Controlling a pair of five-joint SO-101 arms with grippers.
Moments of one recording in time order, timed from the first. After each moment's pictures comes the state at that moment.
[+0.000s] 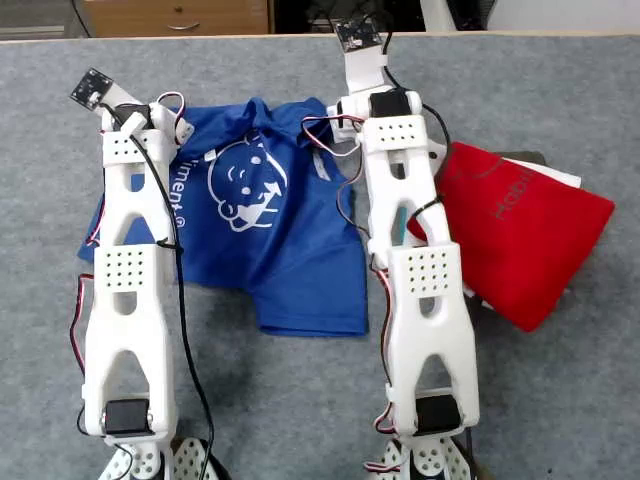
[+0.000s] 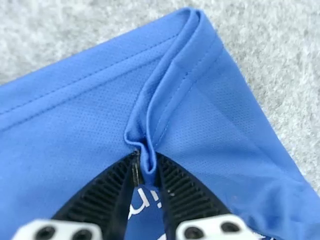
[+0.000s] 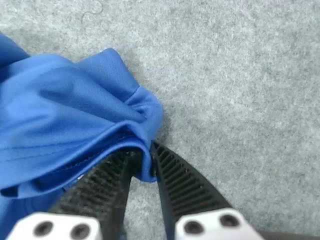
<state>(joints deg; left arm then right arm) -9.7 74.0 -83.6 80.9 50.2 -7.3 61.5 -63.6 67.6 9.2</state>
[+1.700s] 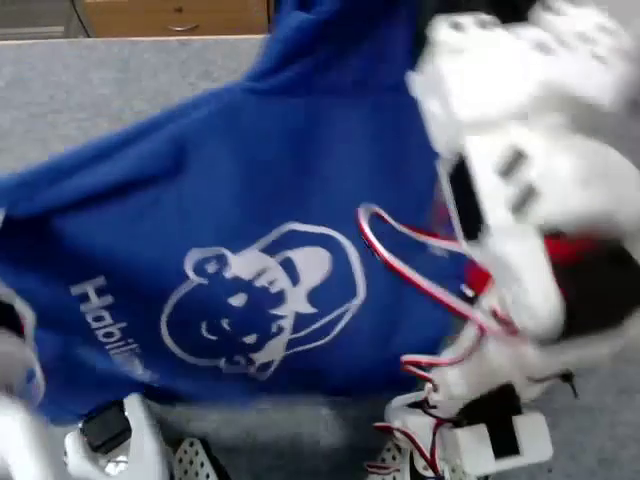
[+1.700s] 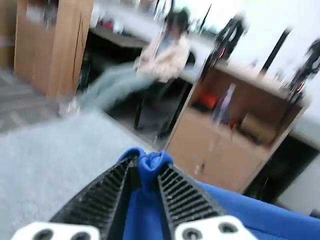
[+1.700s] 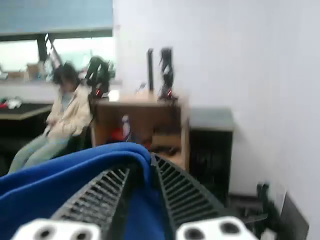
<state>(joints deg) -39.9 -56.0 -12.1 84.5 18.1 -12.2 -9.4 -59.1 72.6 -1.5</state>
